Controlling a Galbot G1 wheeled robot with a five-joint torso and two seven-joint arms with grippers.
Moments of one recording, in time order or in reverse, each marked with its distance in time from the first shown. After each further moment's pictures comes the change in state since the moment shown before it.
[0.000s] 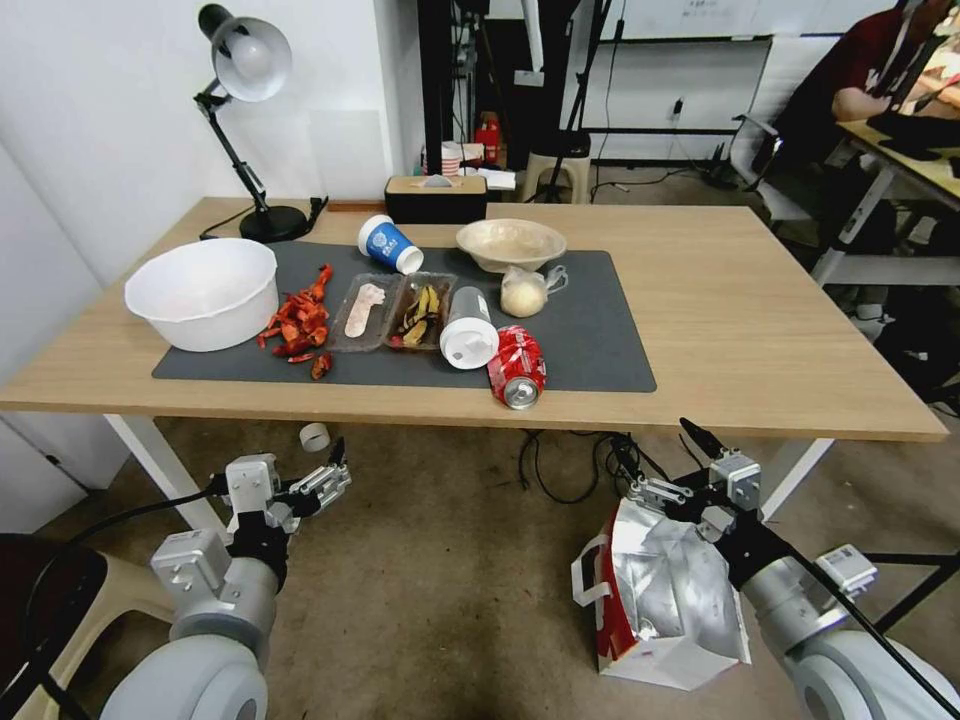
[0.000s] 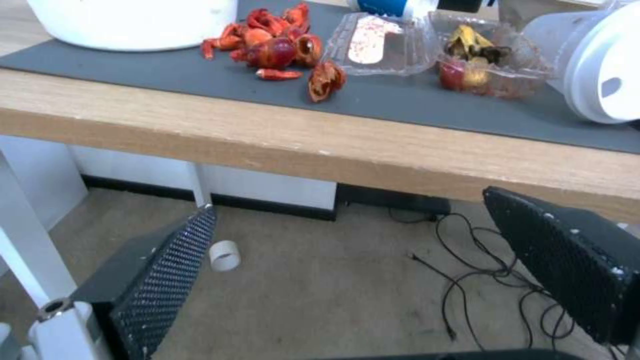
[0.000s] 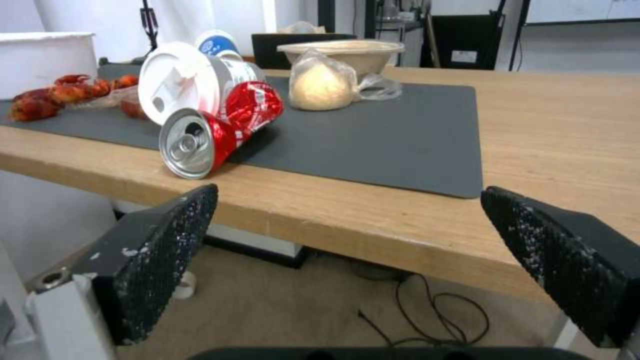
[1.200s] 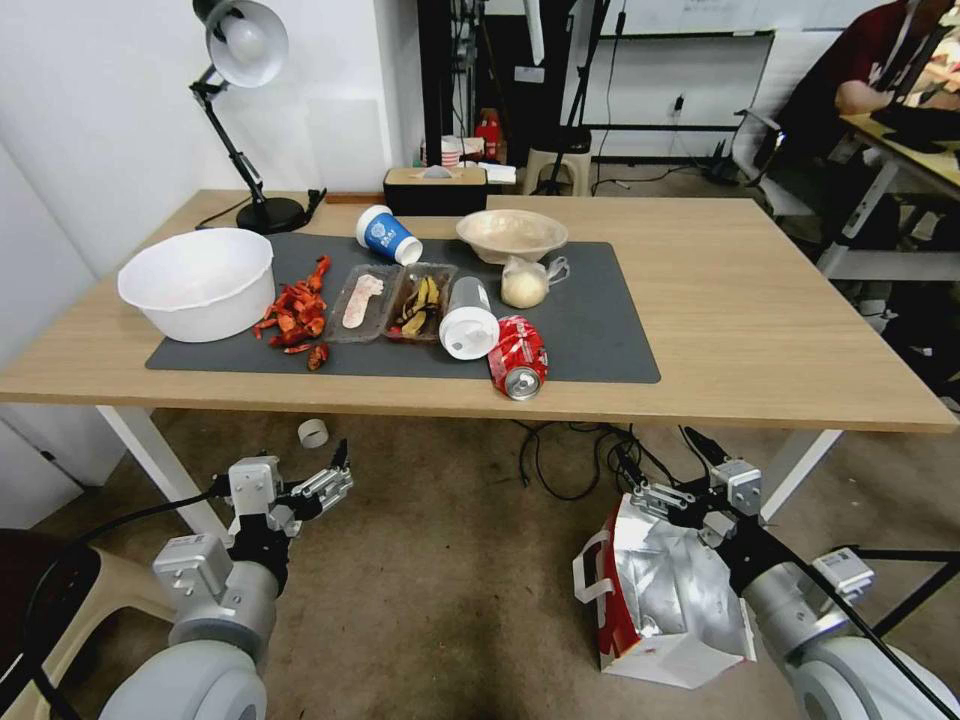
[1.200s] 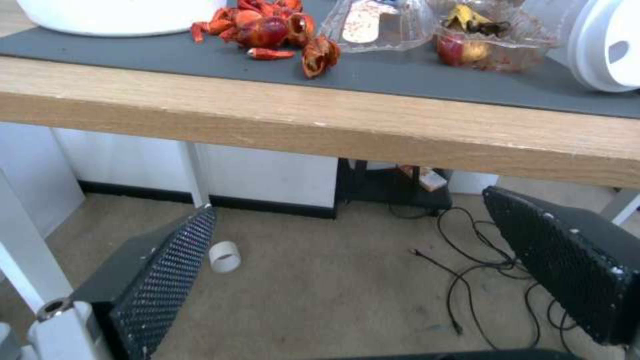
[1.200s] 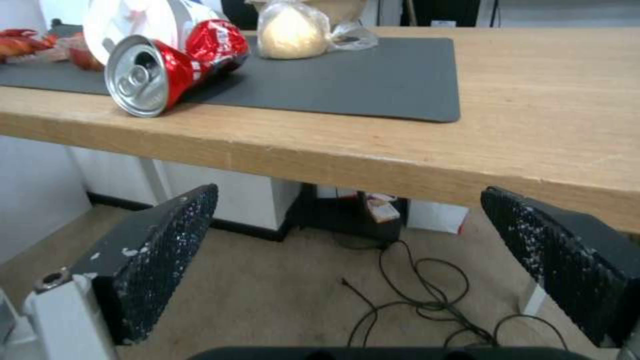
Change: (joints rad) left arm 0.010 -0.001 -0.002 0.001 0.035 -0.013 0.031; right arm -0.014 0.010 -0.001 -0.004 -0.018 -0.044 0.052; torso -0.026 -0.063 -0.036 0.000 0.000
